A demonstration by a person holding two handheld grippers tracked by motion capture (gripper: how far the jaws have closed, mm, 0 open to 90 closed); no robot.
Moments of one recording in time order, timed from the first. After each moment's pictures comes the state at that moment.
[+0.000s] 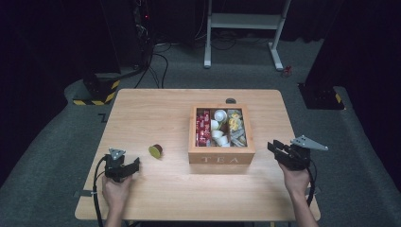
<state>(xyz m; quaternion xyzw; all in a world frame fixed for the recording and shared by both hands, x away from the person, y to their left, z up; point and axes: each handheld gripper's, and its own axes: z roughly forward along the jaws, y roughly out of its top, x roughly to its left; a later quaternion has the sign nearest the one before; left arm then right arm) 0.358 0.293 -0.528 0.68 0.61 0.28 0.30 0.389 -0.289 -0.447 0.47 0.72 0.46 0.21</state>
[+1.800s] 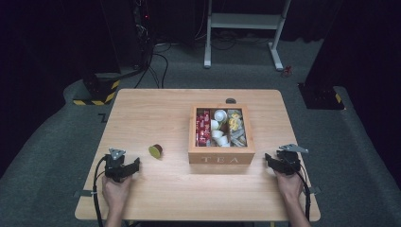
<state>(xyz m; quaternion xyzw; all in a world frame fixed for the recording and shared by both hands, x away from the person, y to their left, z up) 0.358 0.293 -0.528 0.68 0.61 0.28 0.30 0.412 -0.289 -0.521 0.54 0.74 0.33 0.23</state>
